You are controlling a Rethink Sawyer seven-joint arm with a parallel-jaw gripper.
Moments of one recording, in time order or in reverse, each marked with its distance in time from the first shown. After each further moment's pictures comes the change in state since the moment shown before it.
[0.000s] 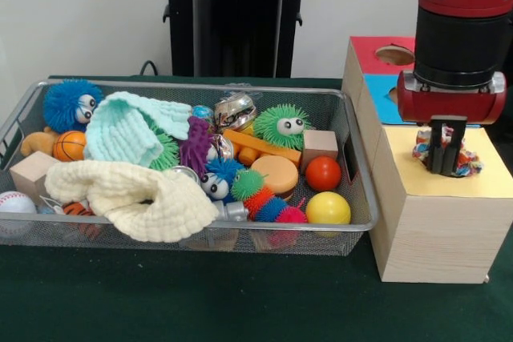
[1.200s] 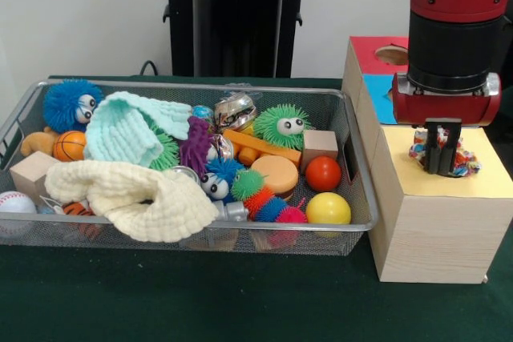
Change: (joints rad) arm -0.038 0.006 0.030 -0.020 0.001 0.057 0.000
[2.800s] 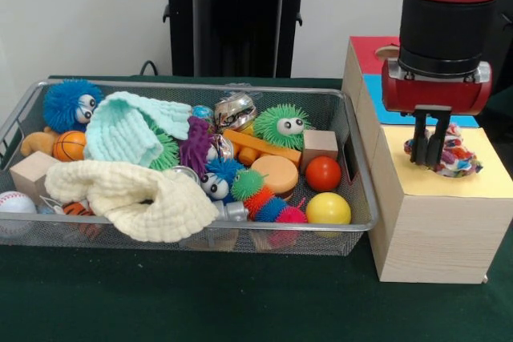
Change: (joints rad) arm 0.015 -0.027 -0.039 0.014 -0.031 -0.023 0.000
